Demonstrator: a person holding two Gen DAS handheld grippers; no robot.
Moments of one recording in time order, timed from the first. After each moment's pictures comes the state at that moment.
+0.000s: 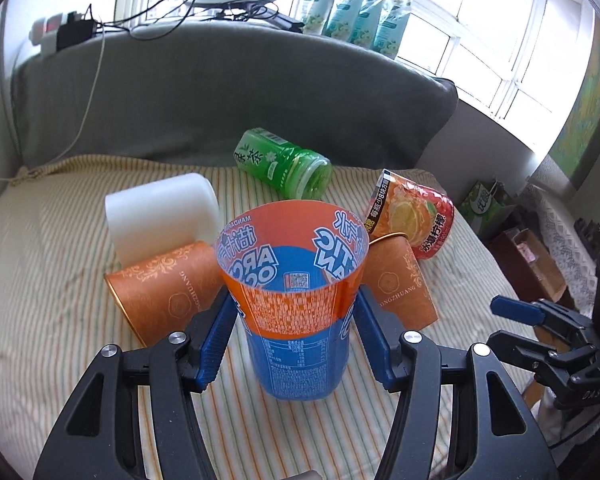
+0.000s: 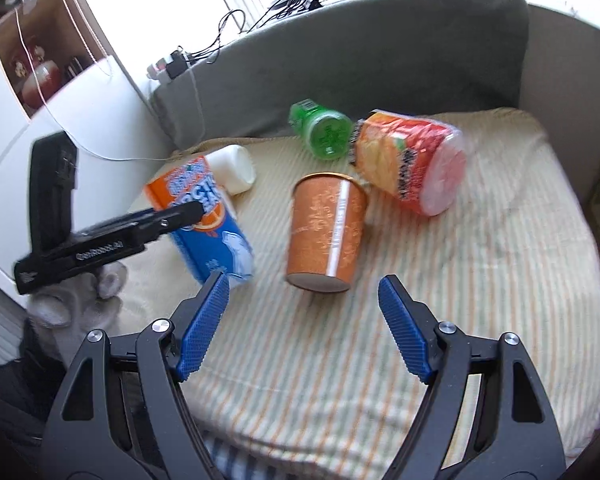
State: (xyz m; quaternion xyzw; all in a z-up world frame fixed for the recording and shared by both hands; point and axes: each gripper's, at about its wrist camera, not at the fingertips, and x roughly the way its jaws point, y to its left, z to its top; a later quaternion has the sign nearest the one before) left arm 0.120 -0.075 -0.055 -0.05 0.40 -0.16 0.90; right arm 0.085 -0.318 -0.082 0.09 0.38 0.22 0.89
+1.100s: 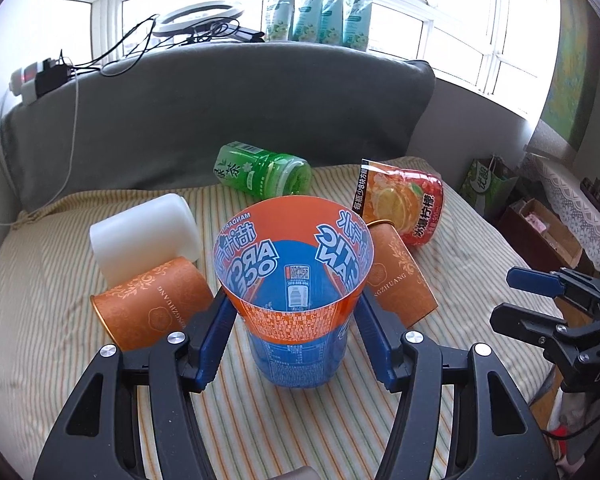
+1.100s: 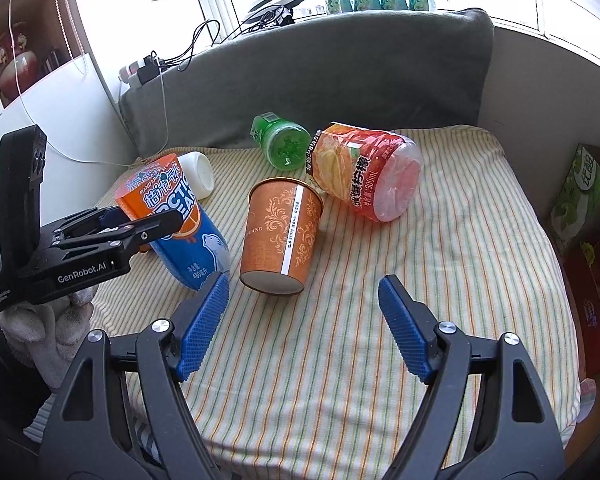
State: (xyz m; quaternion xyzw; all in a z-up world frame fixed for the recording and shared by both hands) left arm 0.109 -0.102 -0.059 0.02 0.37 -0.17 0.91; right arm 0.070 -0.323 -0.082 0.07 0.36 0.15 0.92
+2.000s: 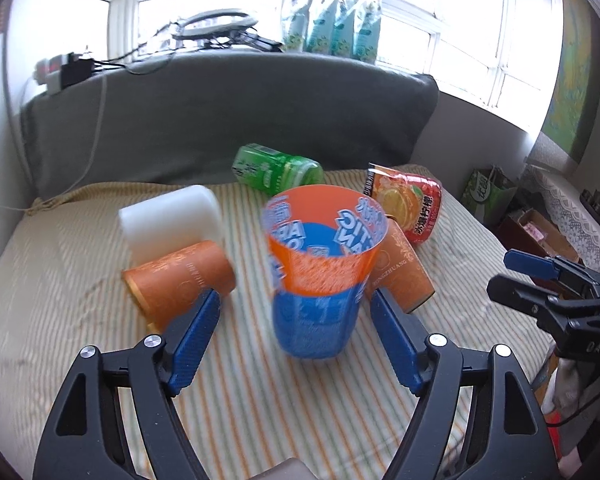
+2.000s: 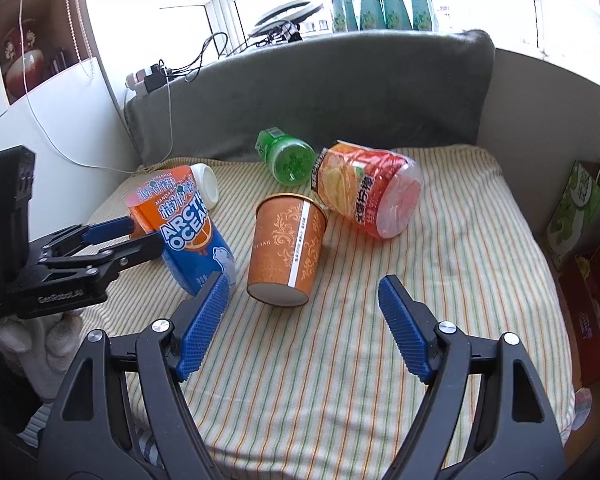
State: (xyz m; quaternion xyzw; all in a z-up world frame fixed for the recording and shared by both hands) left arm 0.079 -0.078 -0.052 0.00 0.35 -0.15 0.92; right arm 0.059 -0.313 -0.070 0.05 0.33 0.14 0.93
